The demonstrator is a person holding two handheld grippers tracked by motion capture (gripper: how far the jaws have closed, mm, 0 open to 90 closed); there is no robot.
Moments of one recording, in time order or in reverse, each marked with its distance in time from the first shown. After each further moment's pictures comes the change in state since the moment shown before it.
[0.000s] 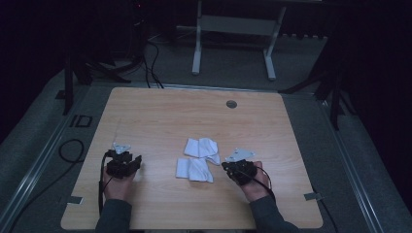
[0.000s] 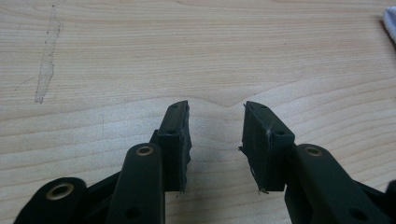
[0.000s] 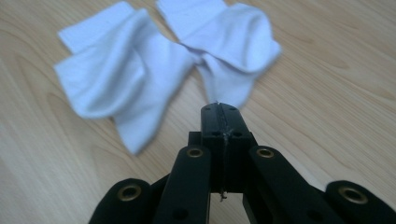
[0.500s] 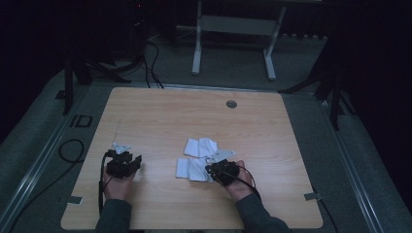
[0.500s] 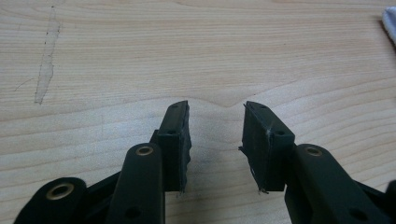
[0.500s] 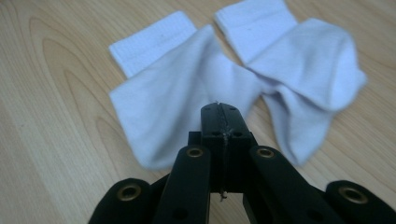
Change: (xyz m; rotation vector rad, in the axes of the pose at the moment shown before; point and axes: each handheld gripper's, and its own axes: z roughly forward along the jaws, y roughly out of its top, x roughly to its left) left arm 0.000 0.000 0.000 -0.002 -0.002 0.003; right arm 0.031 0.021 0.031 0.031 0.099 -0.048
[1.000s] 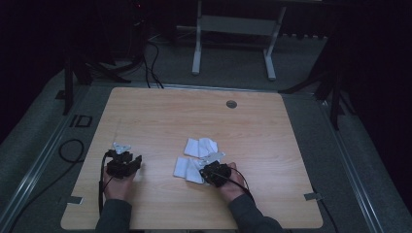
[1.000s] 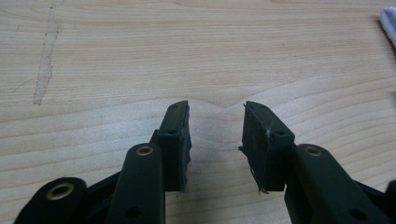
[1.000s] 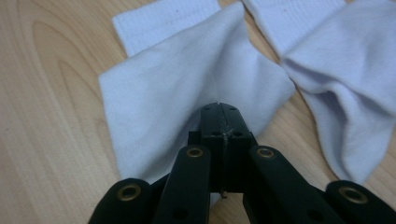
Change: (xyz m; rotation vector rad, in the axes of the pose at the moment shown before) left arm 0.000 0.000 0.000 -0.001 -0.001 0.006; right arm 0.009 -0.001 0.028 0.051 0.033 0.000
